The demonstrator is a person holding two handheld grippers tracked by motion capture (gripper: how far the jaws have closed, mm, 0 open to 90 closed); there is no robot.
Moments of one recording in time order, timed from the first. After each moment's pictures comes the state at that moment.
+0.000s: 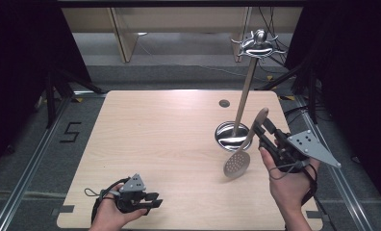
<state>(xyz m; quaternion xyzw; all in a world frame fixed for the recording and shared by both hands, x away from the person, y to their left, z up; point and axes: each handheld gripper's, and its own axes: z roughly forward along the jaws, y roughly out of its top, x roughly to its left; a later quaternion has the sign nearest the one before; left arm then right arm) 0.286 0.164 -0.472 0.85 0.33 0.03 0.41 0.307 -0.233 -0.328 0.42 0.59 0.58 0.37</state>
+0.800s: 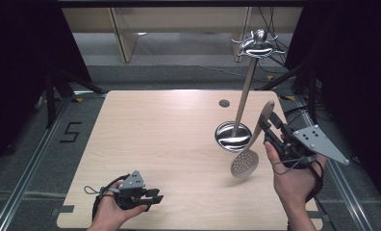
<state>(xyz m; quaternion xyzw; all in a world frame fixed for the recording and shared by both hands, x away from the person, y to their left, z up) 0.293 0.165 -0.467 0.84 0.32 0.04 0.43 0.307 -0.236 -0.310 0.42 0.58 0.58 0.38</state>
